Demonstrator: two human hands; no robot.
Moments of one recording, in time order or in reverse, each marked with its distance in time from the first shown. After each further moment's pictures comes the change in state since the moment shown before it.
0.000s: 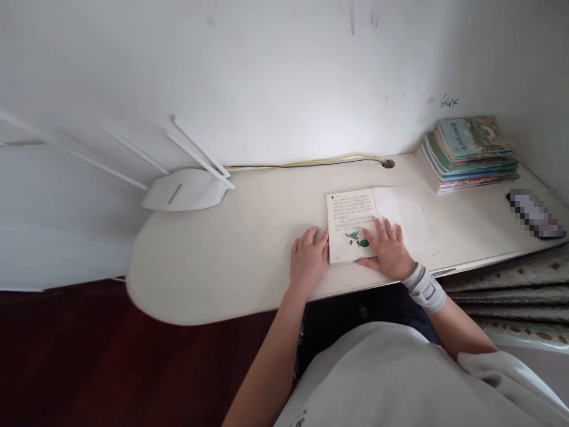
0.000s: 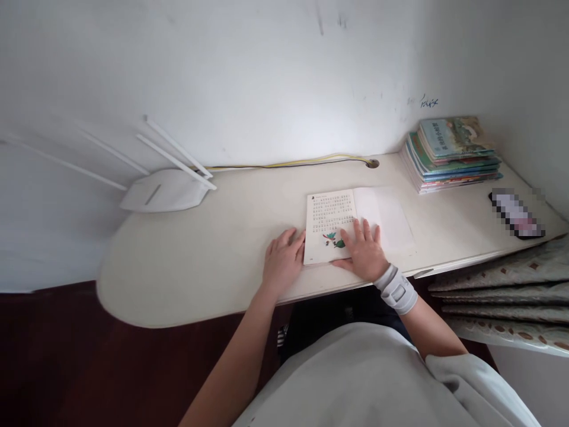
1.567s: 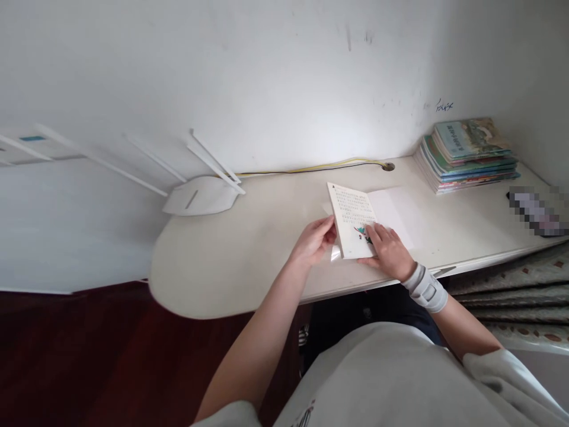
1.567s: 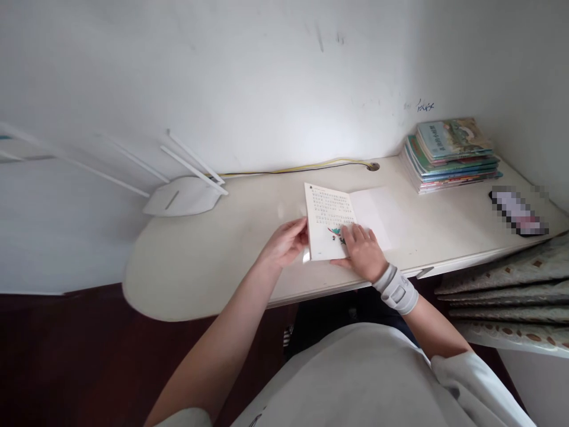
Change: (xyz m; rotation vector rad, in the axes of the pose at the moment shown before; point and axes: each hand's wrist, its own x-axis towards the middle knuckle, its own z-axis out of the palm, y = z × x) left_hand 0.042 0.021 -0.035 -1.716 -0.237 -0.358; right_hand -0.002 -0.002 -0.012 0.174 0.220 -0.084
